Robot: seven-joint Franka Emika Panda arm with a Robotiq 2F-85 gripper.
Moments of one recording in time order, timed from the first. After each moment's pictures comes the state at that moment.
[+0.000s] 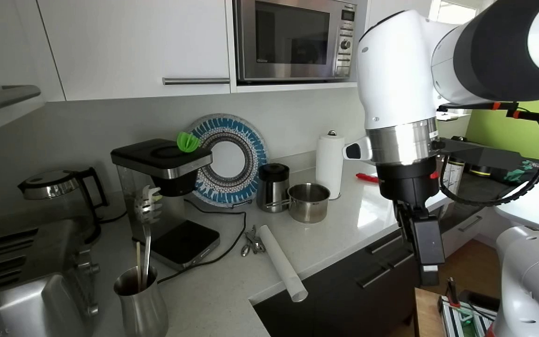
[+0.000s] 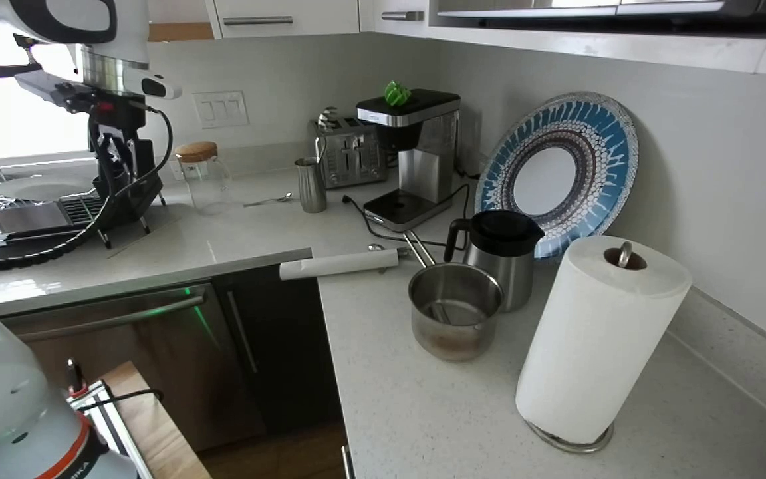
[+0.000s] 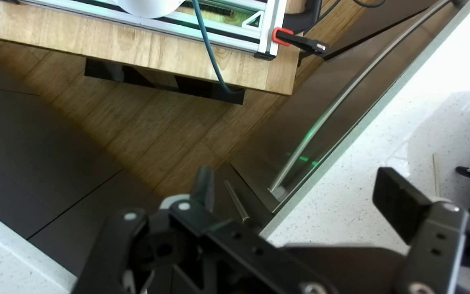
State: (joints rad) arm 0.20 -0.64 0.16 -2.25 0.26 1.39 0.13
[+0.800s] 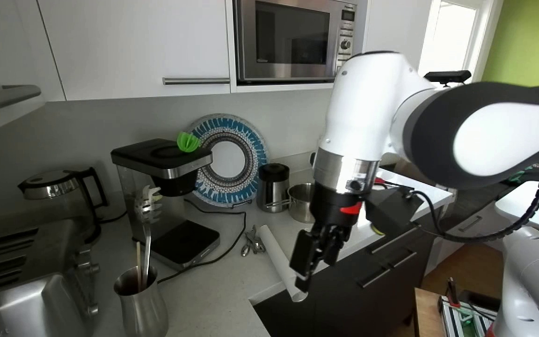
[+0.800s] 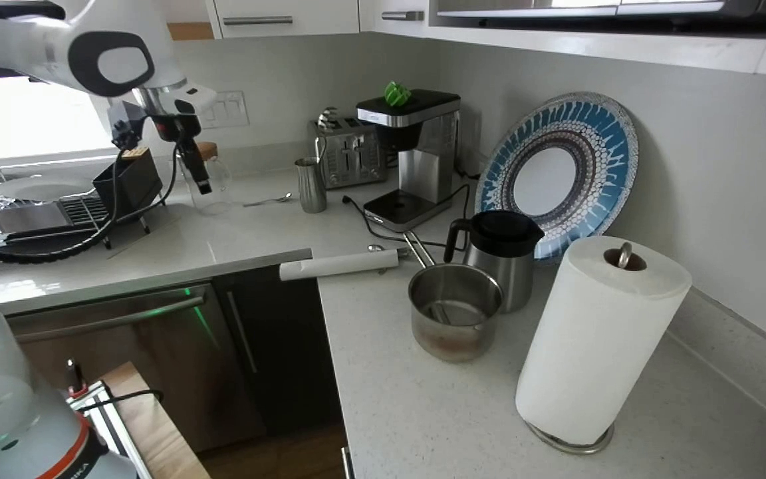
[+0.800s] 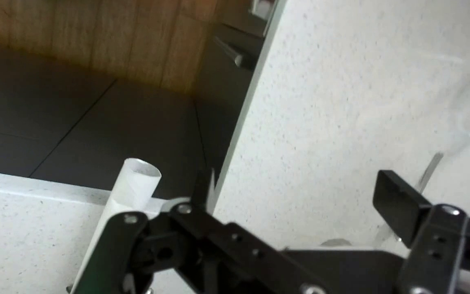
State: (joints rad) arm 0.07 -0.52 0.32 -2.34 0.25 2.02 0.55
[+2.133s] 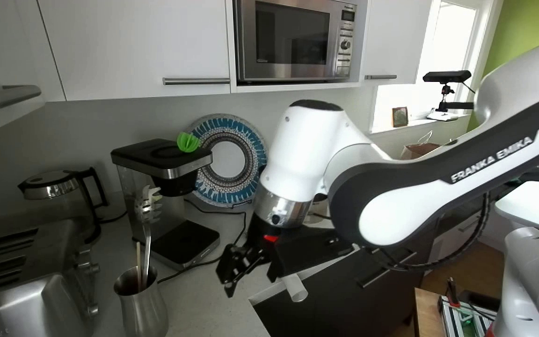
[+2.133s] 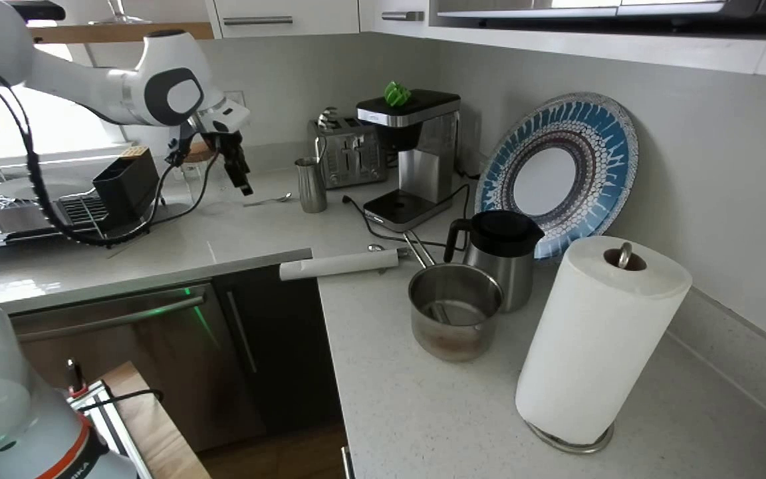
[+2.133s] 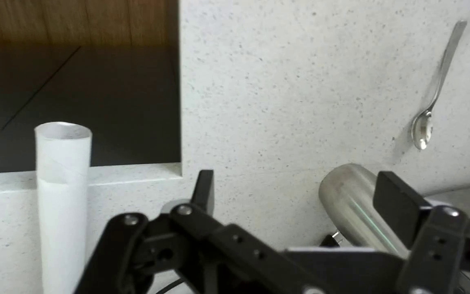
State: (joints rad) arm 0.03 -0.22 0.40 -2.24 0.06 2.36 0.92
